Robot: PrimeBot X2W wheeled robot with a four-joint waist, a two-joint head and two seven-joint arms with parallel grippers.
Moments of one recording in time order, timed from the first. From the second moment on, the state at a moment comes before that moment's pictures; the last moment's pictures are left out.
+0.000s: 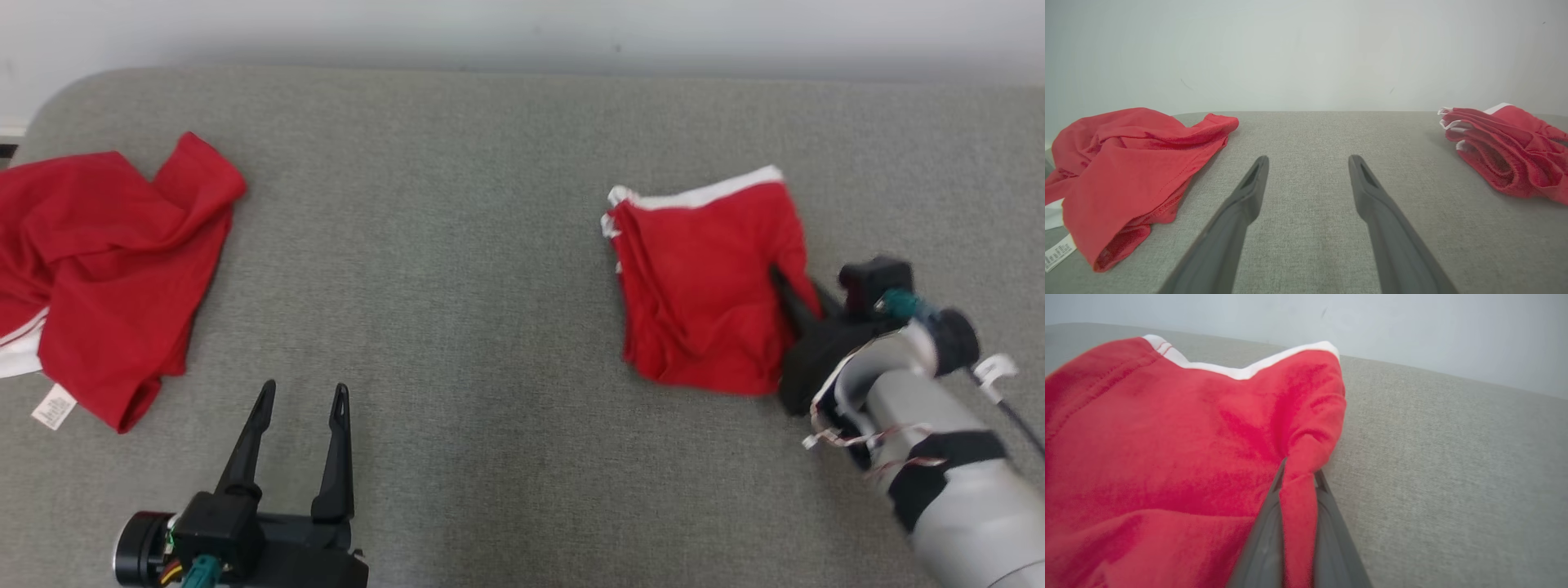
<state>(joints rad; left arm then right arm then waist) -0.11 0.05 -0.06 0.12 -0.10 -0.10 -0.26 -0.76 -0.35 0.44 0.98 0.40 0.13 -0.20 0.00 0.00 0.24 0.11</state>
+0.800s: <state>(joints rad) -0.29 0.06 -0.09 -0.08 -0.03 -0.12 -0.26 -1.04 -0.90 0.54 0.72 0.51 0.13 -0.07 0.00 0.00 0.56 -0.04</state>
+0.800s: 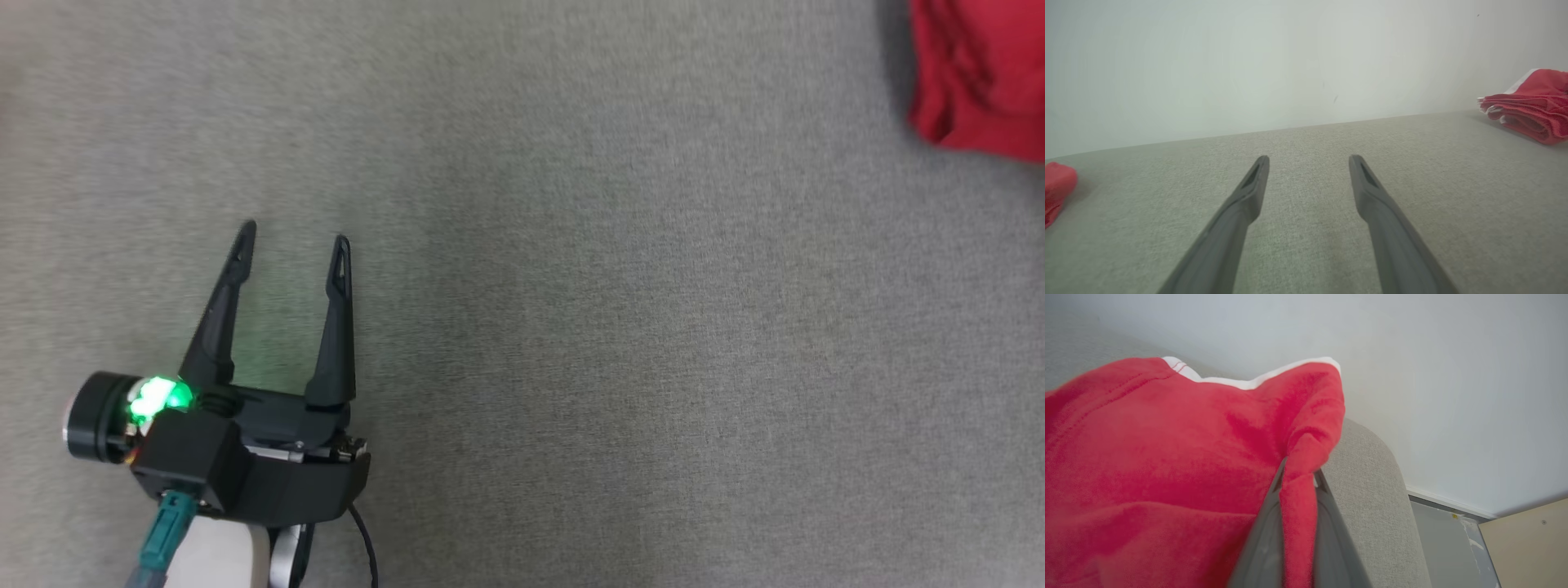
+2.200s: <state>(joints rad) -0.21 0.07 -0.06 -0.13 -0.05 -0.08 -0.26 -1.11 -0.87 0.38 0.69 0.40 0.13 -0.14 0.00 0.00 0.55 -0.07</state>
